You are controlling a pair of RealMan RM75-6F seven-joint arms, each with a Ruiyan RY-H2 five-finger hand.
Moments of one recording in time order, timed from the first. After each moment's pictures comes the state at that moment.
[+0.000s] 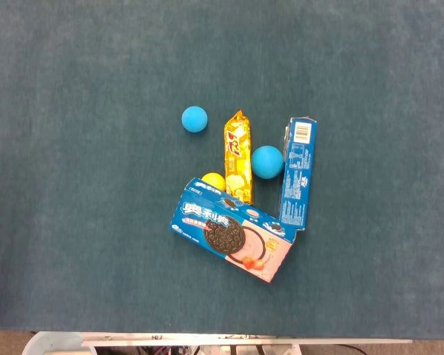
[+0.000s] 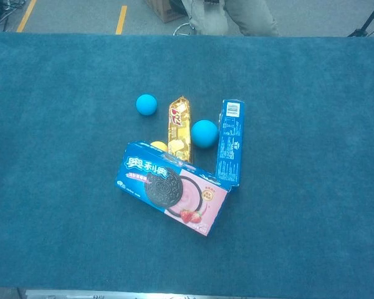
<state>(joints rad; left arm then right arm) -0.11 -1.00 -0.03 -1.84 1.48 1.45 0.24 0.08 -1.06 0.05 -1.61 -1.54 1.48 -0.02</state>
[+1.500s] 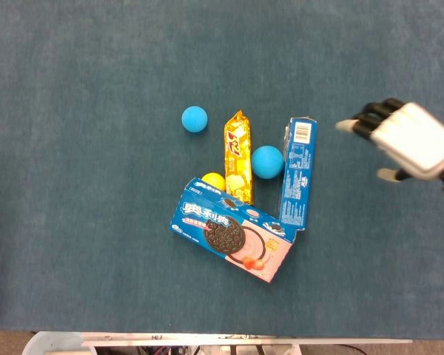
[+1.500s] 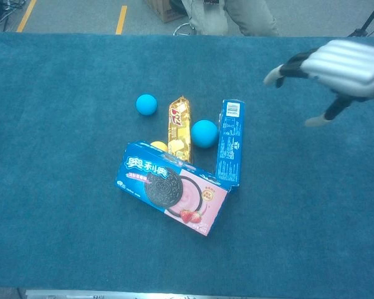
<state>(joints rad) -0.07 -0.98 -0.02 -1.79 1.46 1.47 0.17 0.61 -1.11 0.09 -1.64 -1.68 0.85 -0.10</state>
